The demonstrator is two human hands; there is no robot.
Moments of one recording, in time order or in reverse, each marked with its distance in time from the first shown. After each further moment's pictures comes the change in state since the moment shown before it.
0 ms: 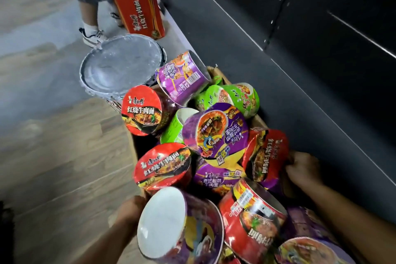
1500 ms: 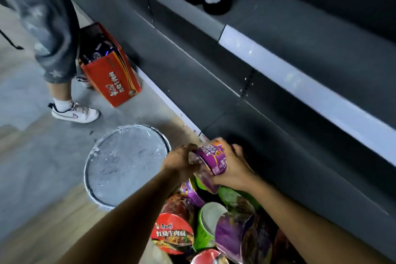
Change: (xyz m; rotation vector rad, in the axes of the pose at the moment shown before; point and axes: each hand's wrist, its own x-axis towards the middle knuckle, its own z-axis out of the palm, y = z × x) left_hand 0.060 0.359 -0.140 0.701 -0.122 0.915; right_hand 0.046 -0.342 -0.089 0.257 -0.181 -0.106
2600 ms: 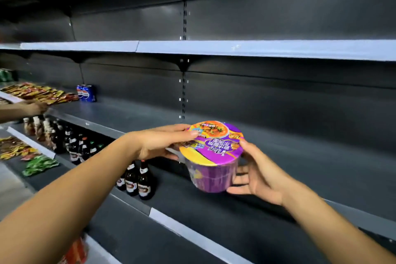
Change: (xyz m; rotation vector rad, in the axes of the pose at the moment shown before) left_hand -0.320 0.391 -0.439 -0.410 -0.345 0.701; right_hand -0.415 -0.247 -0.430 0.981 0.242 -0.187
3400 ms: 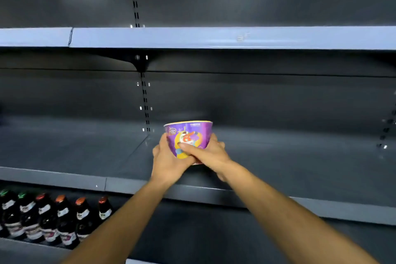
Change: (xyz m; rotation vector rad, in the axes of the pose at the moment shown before) left_hand 0.186 -0.091 -0.036 0.036 0.486 0.244; right_hand 0.211 -0.022 0.041 -0.402 0.598 -0.232
